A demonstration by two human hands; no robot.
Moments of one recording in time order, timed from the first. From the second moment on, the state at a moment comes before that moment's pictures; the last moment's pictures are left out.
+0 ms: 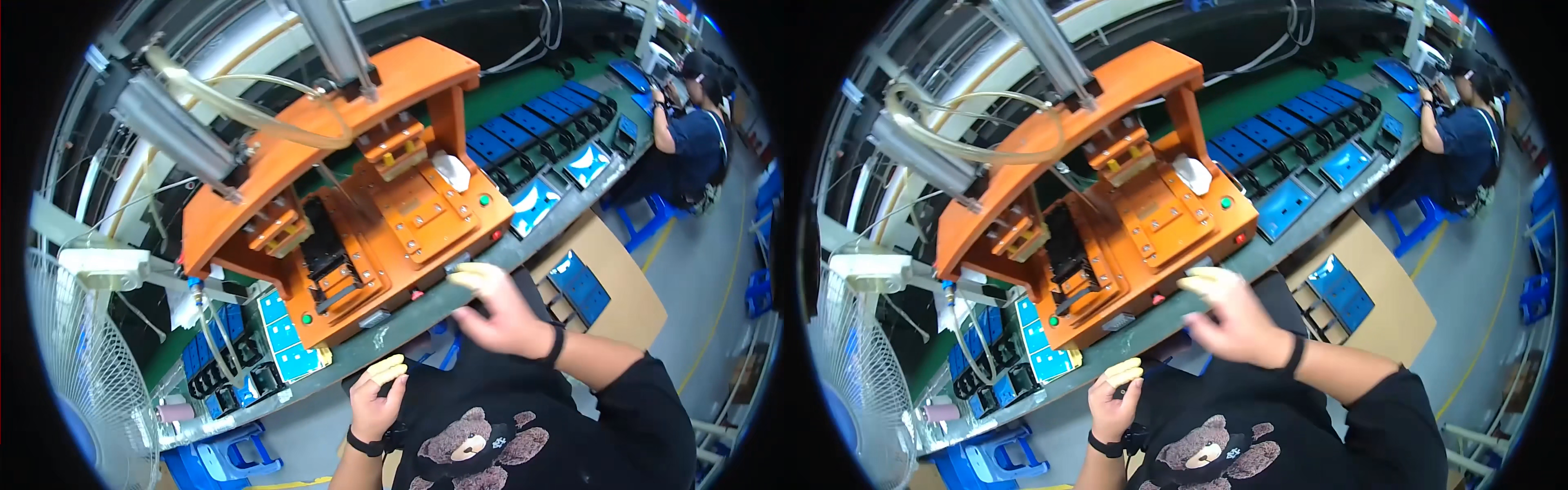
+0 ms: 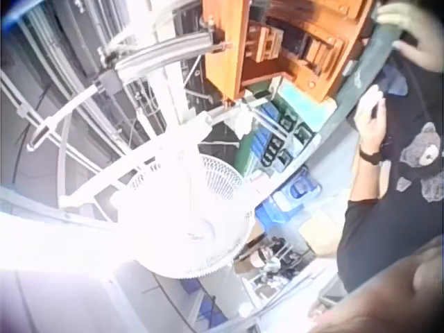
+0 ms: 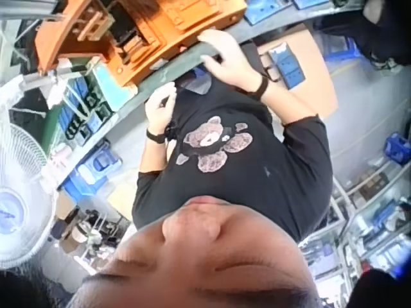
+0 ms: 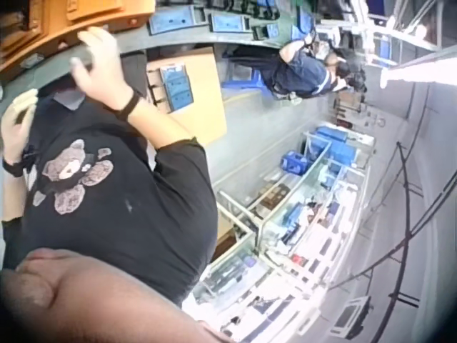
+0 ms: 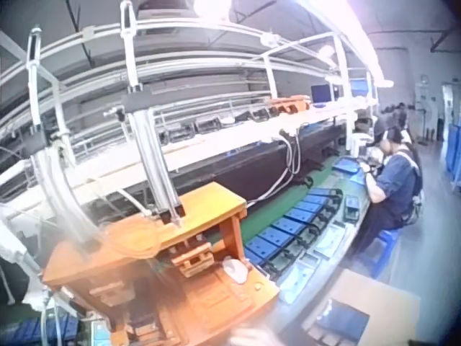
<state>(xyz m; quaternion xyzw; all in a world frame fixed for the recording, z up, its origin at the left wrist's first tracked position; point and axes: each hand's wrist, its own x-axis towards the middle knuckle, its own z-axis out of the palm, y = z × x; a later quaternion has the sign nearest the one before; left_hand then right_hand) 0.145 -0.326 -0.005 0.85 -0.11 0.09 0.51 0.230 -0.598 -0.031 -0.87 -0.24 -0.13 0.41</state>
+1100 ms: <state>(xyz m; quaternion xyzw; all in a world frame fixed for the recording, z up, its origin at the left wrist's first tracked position) 0.433 -0.140 0.006 0.99 -0.08 0.10 0.05 0.031 -0.925 -0.156 -0.33 0.31 -0.42 0.79</state>
